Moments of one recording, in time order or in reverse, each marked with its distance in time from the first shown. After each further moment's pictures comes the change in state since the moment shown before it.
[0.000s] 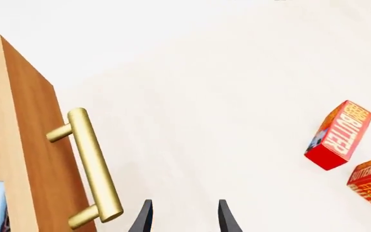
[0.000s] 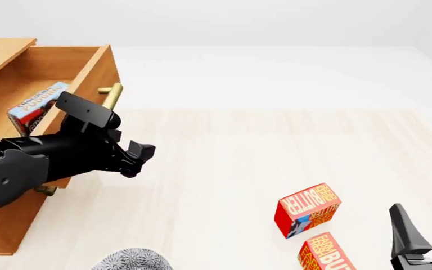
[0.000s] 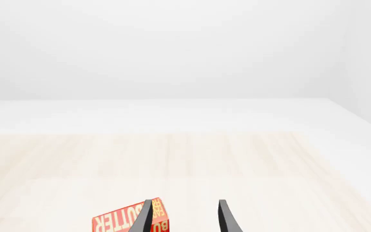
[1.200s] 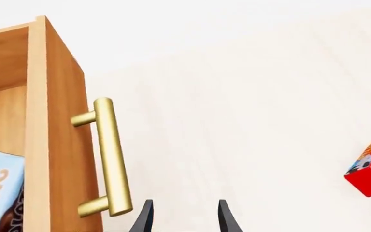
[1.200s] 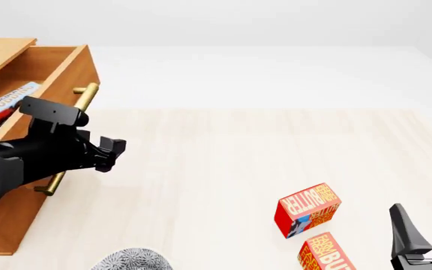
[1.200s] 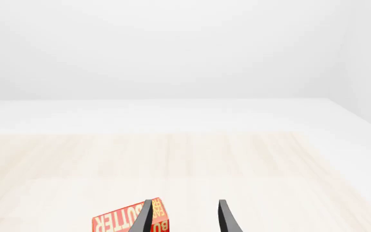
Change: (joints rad) left arm 0.176 -0.048 0.070 -0.048 0.001; right arm 0.000 0.000 0.000 0.000 0.000
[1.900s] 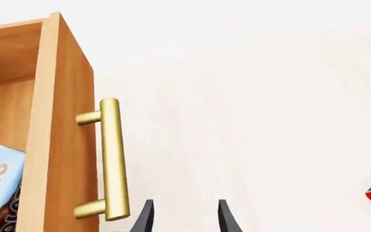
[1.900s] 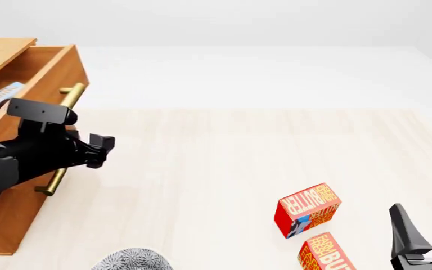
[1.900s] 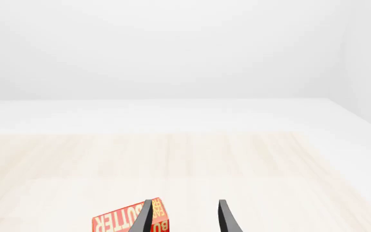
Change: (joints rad) left arm 0.081 0.007 0.026 -0.052 0.003; right arm 0.000 0.000 0.000 0.000 0.000
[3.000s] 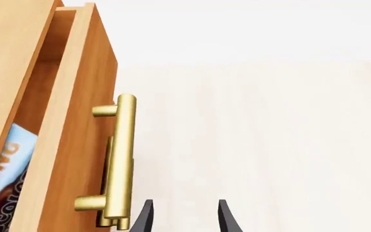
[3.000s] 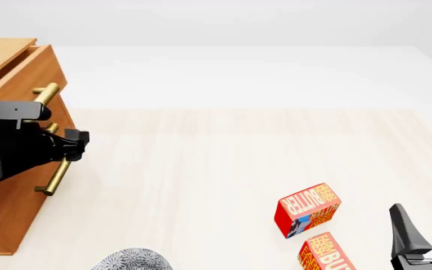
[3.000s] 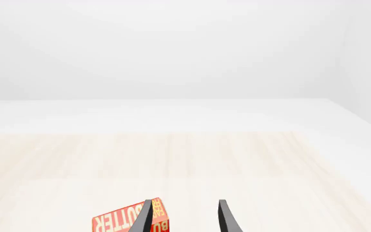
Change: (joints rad) left arm 0.162 0.014 0.014 -0.041 -0.036; right arm 0.000 0.000 0.000 0.000 0.000
